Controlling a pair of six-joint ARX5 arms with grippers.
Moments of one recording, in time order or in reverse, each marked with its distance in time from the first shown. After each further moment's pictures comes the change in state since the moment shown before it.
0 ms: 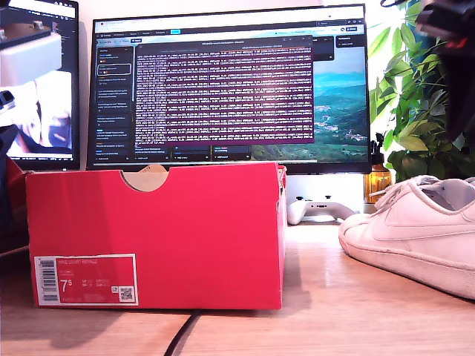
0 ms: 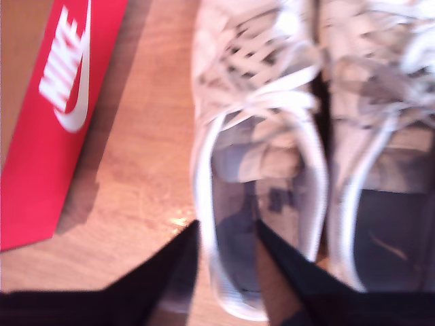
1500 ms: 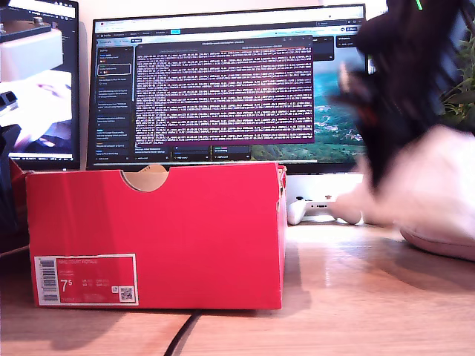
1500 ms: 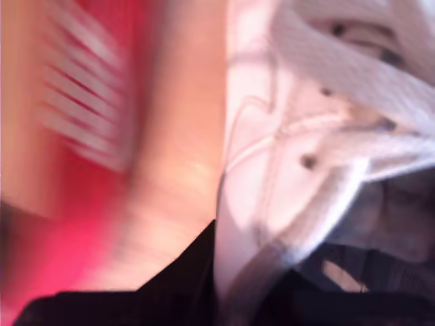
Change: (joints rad) left arm 0.000 0.000 0.000 -0.003 0.017 0.000; right arm 0.158 0.348 0.283 -0.015 -0.037 0.168
